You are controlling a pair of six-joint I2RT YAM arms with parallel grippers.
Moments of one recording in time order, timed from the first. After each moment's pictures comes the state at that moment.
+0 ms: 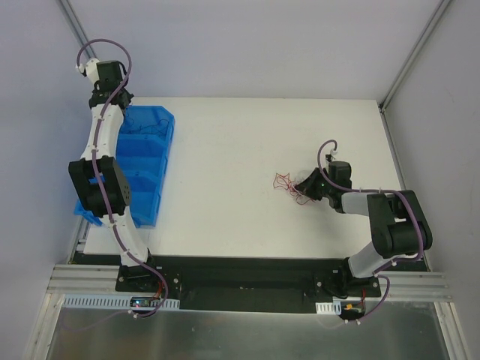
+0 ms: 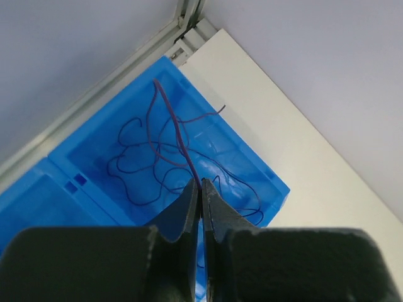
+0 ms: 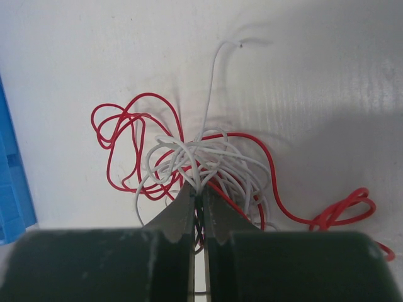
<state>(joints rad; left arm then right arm) 0.16 1.93 1.87 -0.48 -0.31 -0.50 0.16 1.58 0.54 0.33 -0.38 0.68</state>
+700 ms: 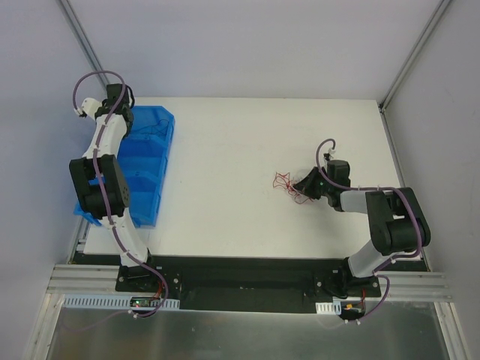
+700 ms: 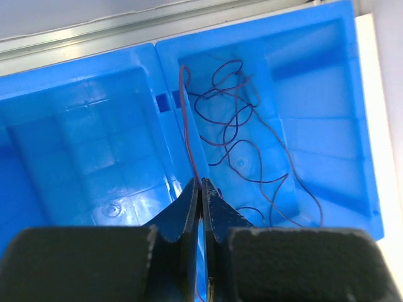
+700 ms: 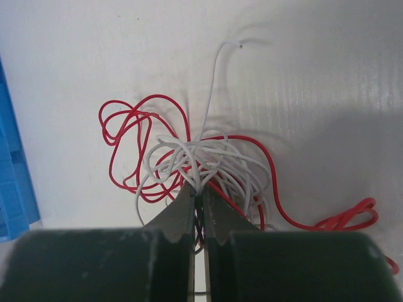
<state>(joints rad) 0.17 1.93 1.66 -0.65 -0.52 -1.01 0.17 1.60 0.55 0.33 -0.39 0.68</state>
